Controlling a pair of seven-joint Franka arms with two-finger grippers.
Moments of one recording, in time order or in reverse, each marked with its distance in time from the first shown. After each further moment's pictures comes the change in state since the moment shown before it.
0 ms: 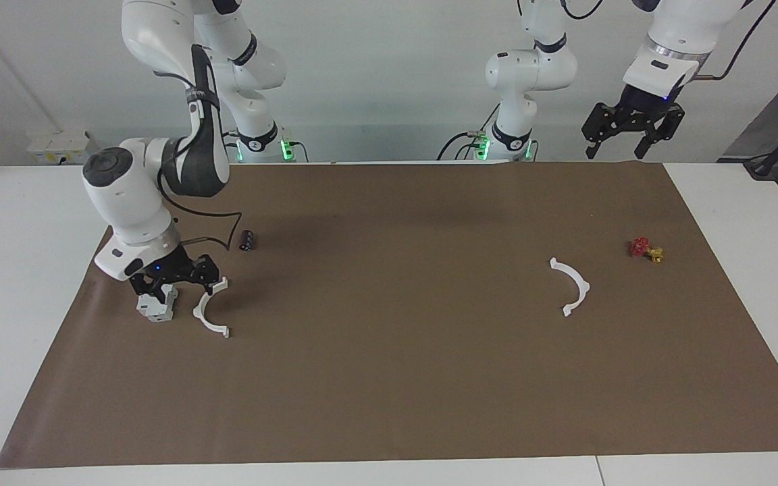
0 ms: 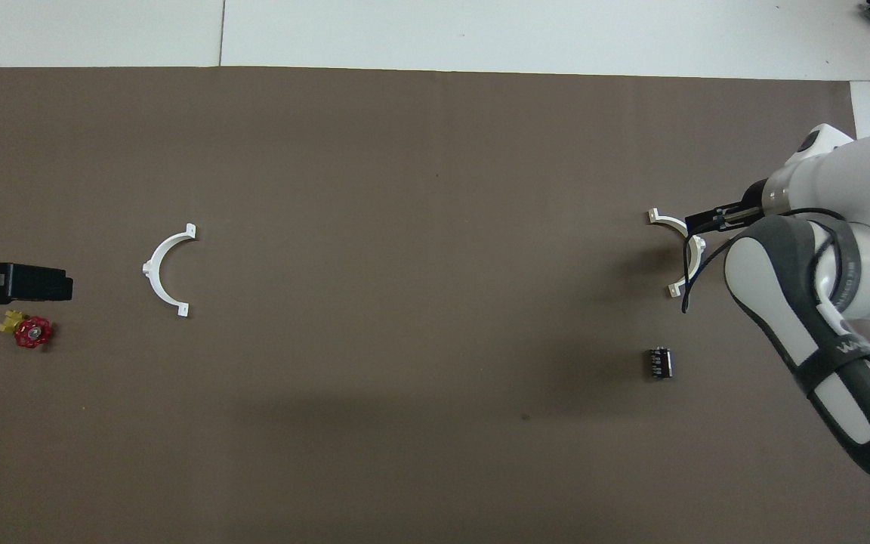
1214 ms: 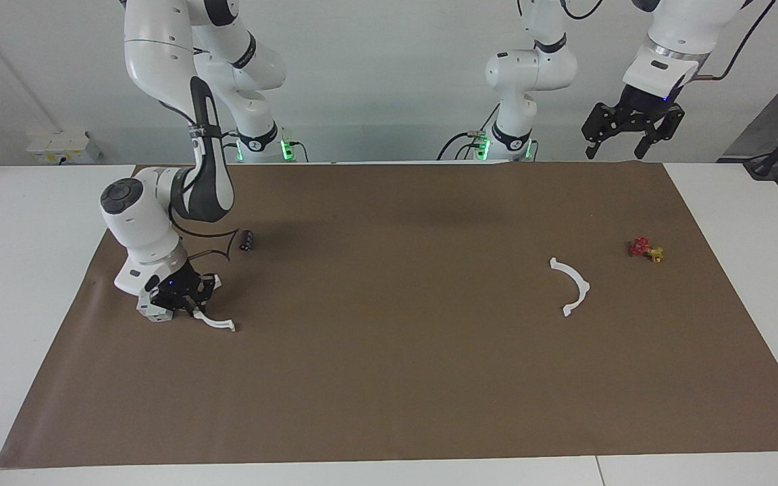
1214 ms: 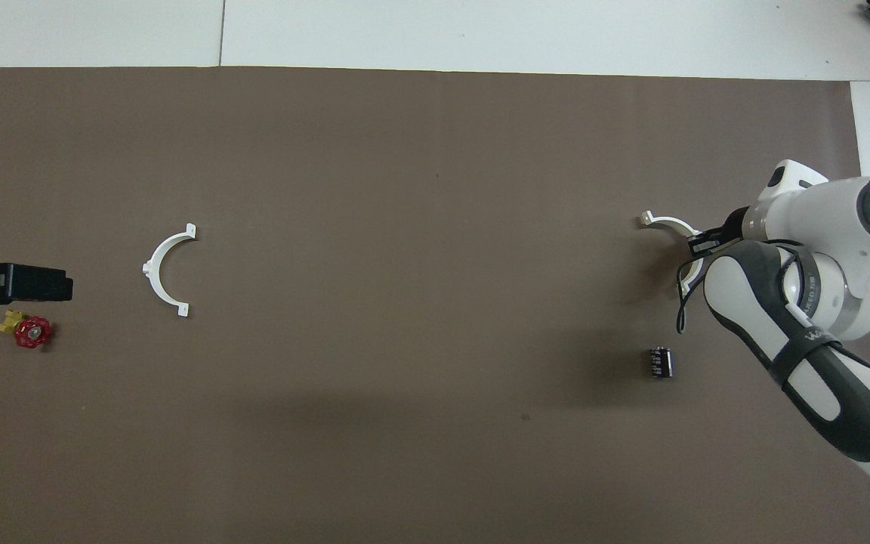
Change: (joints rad) left arm 0.000 0.000 0.000 -0.001 0.000 -0.001 0.000; right arm -0.033 0.038 0.007 -0.091 0.048 0.126 -0.152
